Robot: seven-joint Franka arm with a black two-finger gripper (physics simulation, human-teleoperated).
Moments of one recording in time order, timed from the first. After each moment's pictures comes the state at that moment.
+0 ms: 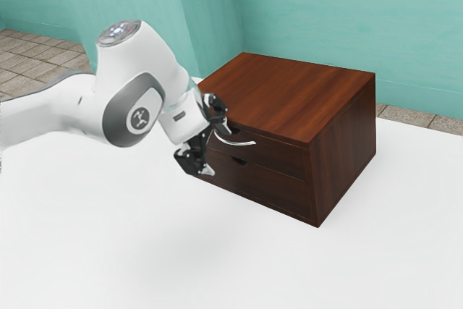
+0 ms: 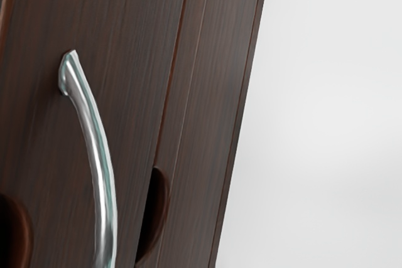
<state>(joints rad) 0.13 -0.02 -0.08 -1.89 -0.03 2.26 1.45</state>
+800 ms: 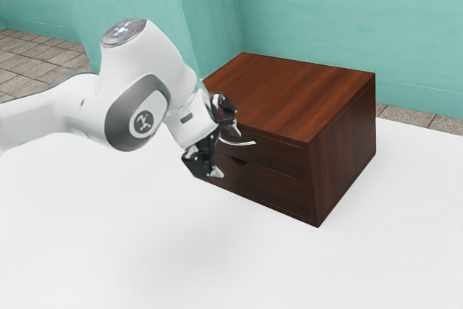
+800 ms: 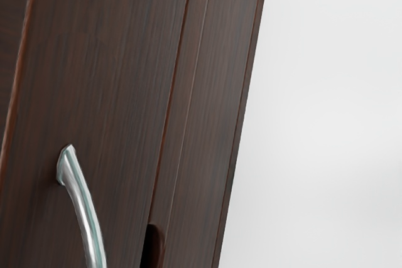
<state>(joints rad) 0.11 -0.04 -0.12 -1.91 -0.02 2.27 1.42</state>
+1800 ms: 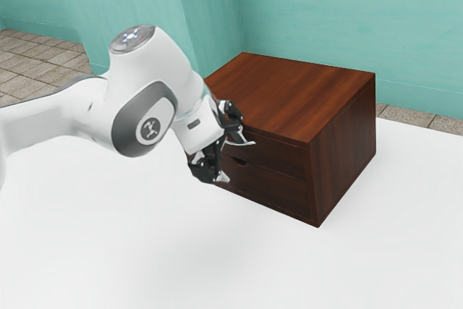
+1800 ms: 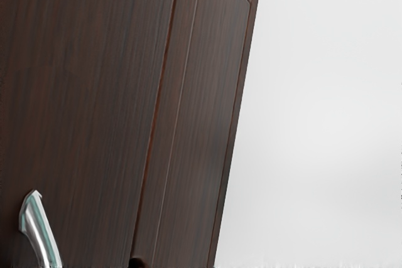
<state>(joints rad) 0.07 -0.03 -0.07 -1.92 -0.01 2.28 1.40</state>
